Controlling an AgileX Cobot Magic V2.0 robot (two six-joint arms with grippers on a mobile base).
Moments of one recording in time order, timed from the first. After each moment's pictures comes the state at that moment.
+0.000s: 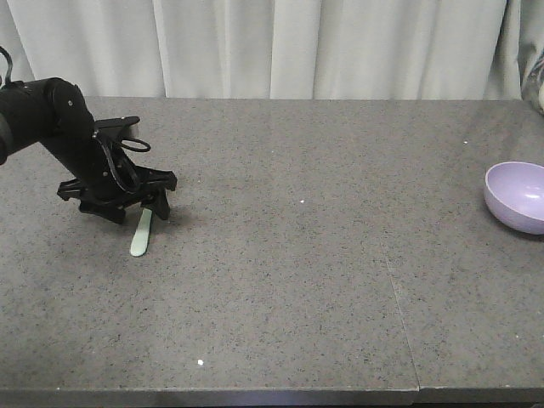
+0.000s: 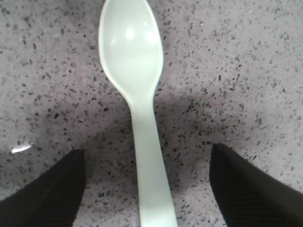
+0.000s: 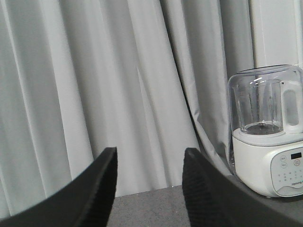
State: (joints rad) left arm -0.15 2.07 -1.67 -0.24 1.05 -0.06; right arm -0.05 0.36 -0.76 -0.29 0.32 0.37
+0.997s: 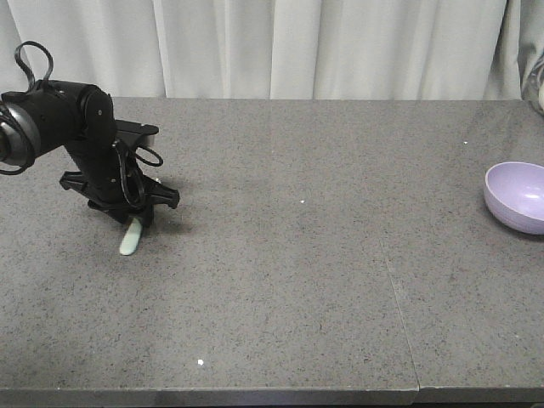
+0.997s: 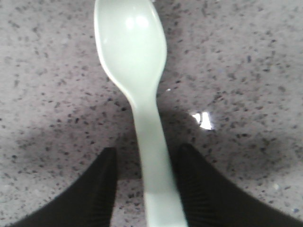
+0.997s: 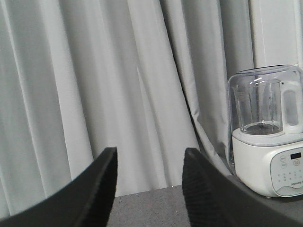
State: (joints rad) left arm -0.21 2.11 -1.70 -0.02 1.08 -0.05; right arm -0.05 0.36 -0.76 -0.29 0.32 0.37
